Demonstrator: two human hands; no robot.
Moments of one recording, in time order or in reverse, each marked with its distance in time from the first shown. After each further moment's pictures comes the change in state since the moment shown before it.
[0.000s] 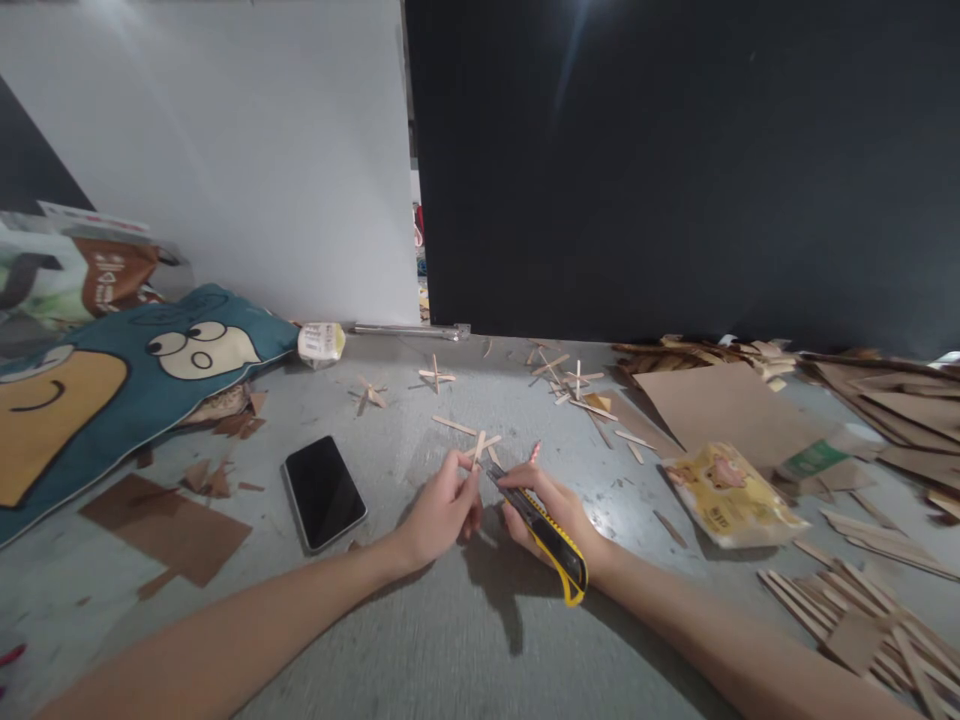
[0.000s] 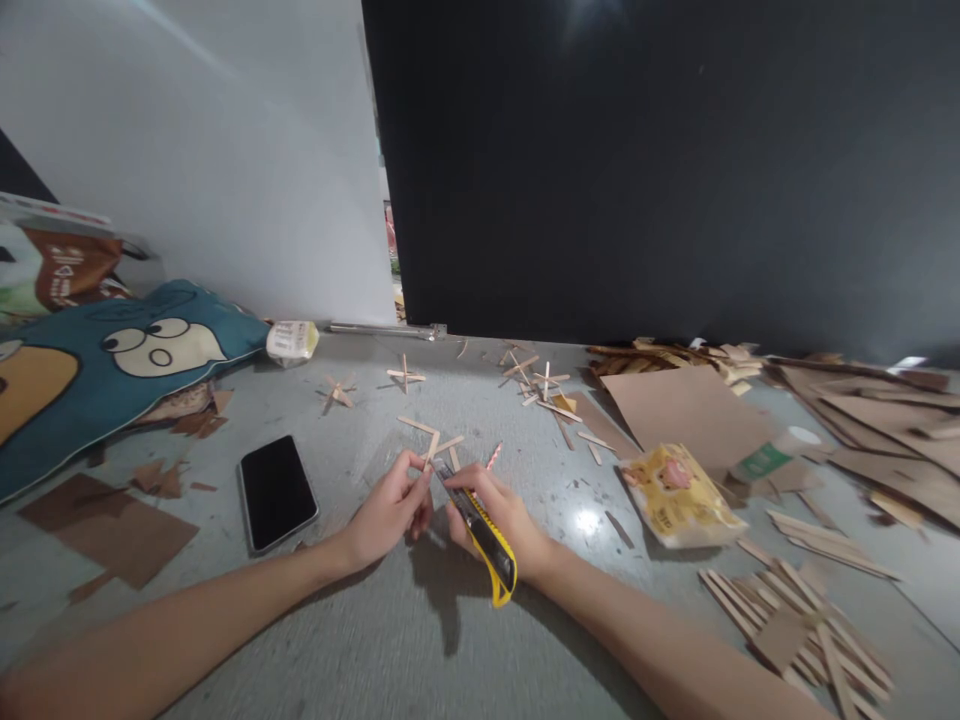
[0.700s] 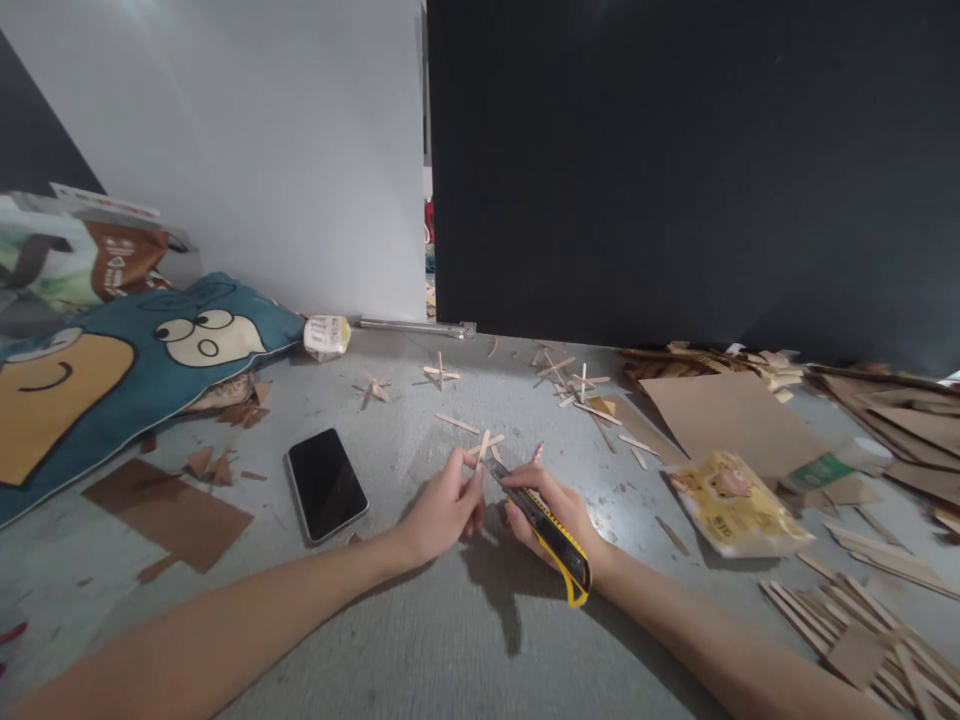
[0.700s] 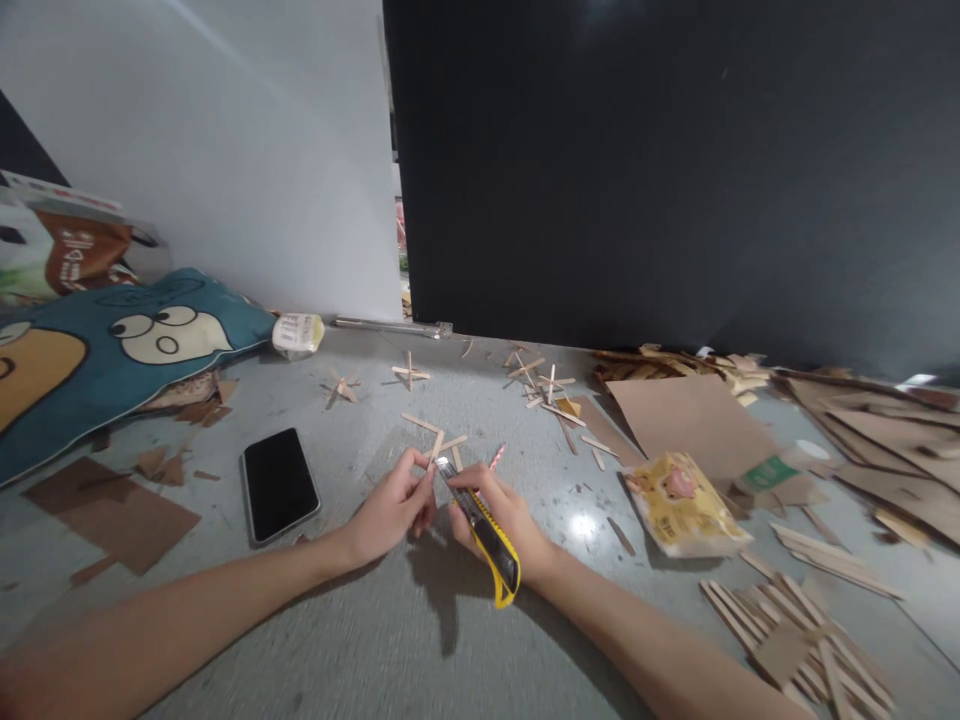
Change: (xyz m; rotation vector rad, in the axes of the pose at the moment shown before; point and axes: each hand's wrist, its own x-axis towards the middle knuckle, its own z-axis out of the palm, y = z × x) left_hand -0.001 0.000 0.002 0.018 -0.019 0.014; right_hand 0.000 -0.002 -0.002 0.021 0.001 0.035
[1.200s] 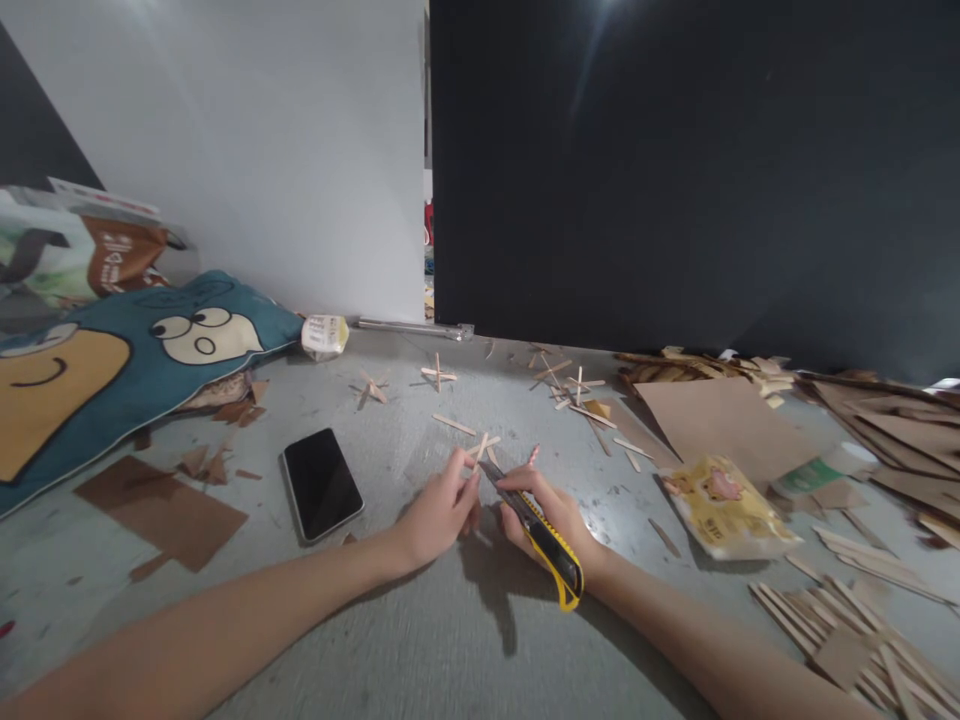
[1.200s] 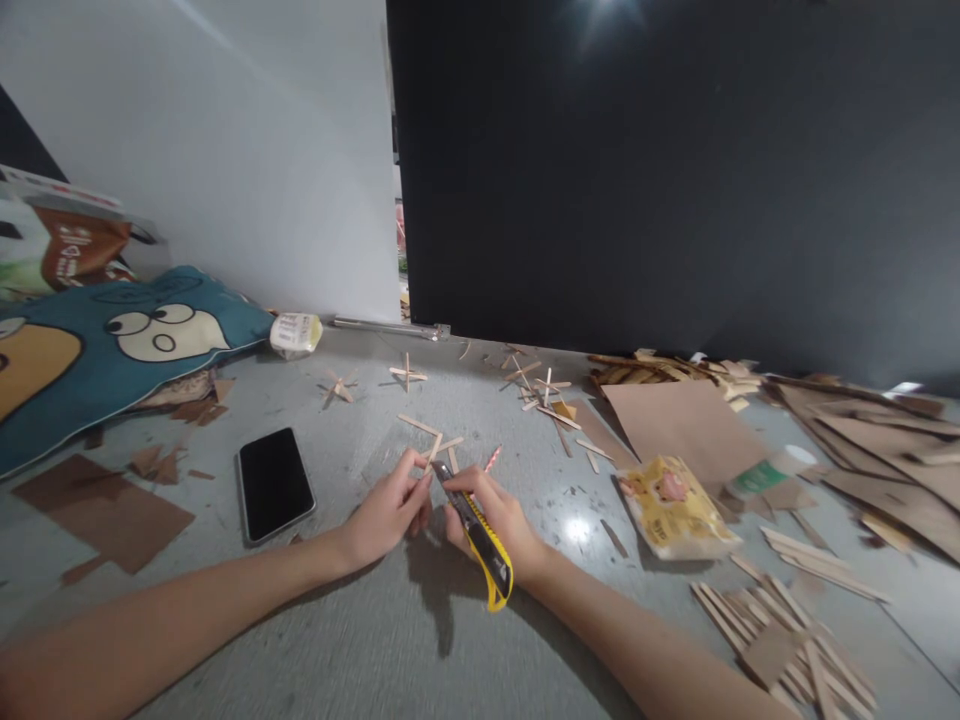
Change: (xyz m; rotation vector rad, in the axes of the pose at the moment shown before) left_hand 0.000 -0.002 -0.002 0.132 -0.009 0.076; right_hand 0.002 0.000 0.001 -0.039 0.011 -0.053
